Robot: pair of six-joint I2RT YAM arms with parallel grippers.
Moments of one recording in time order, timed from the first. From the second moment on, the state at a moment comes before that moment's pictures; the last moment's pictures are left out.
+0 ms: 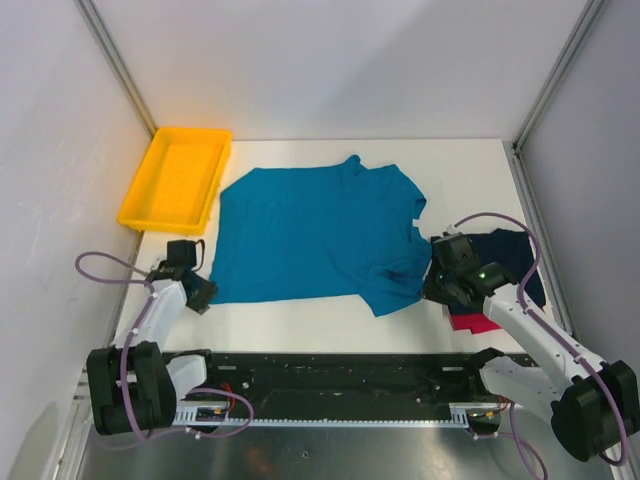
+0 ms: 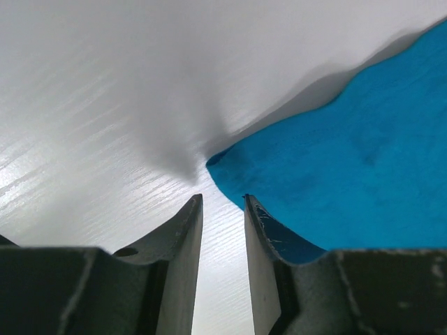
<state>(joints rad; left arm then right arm) 0.13 1.10 0.56 -0.66 -0.18 -0.92 0.43 0.99 0.68 -0.71 0.04 0.70</state>
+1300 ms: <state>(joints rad) 0.13 1.21 0.59 -0.63 -0.20 -1.01 0.43 0.98 0.67 -0.67 -0.01 0.68</state>
